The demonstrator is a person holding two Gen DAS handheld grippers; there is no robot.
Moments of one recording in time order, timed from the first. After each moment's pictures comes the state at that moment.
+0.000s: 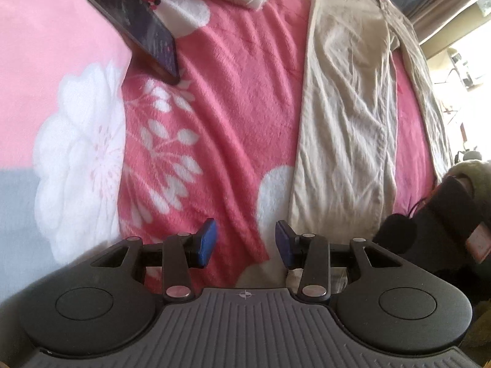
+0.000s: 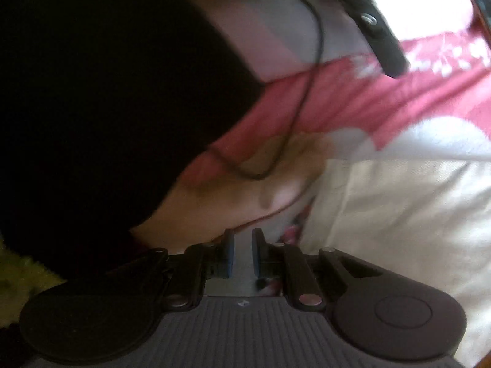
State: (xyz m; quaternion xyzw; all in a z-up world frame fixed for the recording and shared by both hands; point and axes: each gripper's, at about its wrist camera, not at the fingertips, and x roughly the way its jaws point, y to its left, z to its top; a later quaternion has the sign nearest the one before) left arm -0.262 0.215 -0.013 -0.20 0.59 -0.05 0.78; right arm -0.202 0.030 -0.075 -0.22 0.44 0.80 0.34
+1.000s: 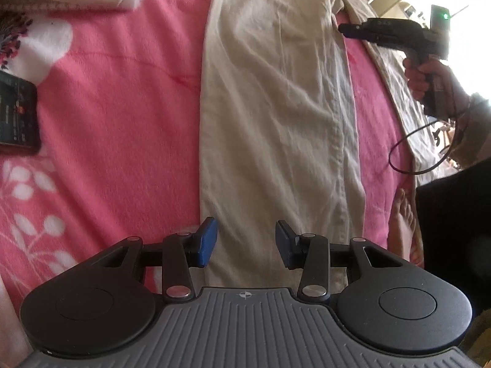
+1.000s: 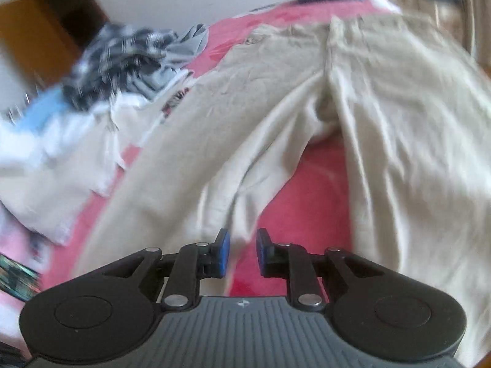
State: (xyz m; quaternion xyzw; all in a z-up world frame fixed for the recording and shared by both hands) left arm -0.191 0.133 -0.043 -0.13 0.59 -0.16 0.78; right arm 0.107 -0.204 -0.043 0.07 0.46 0.21 0.86
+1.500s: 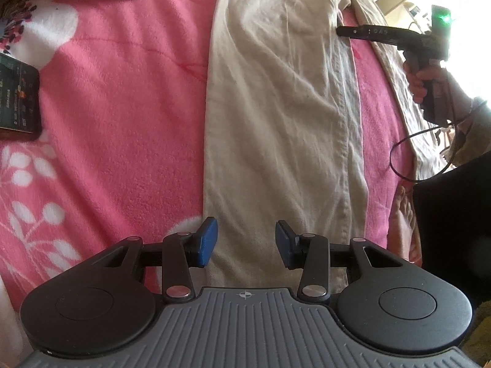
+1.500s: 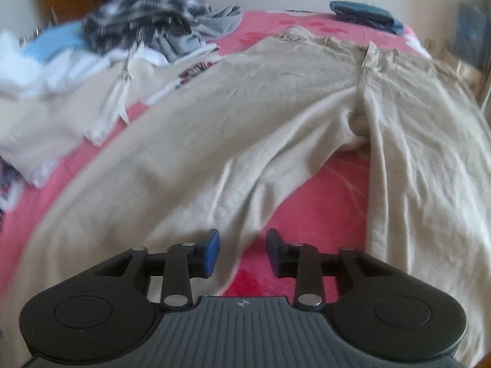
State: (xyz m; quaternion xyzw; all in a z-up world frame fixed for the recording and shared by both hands) left arm -0.191 0.141 -0.046 -0.15 0.60 -0.16 0.77; right arm 0.080 -0.166 -0.060 -0.05 0.44 0.22 0.87
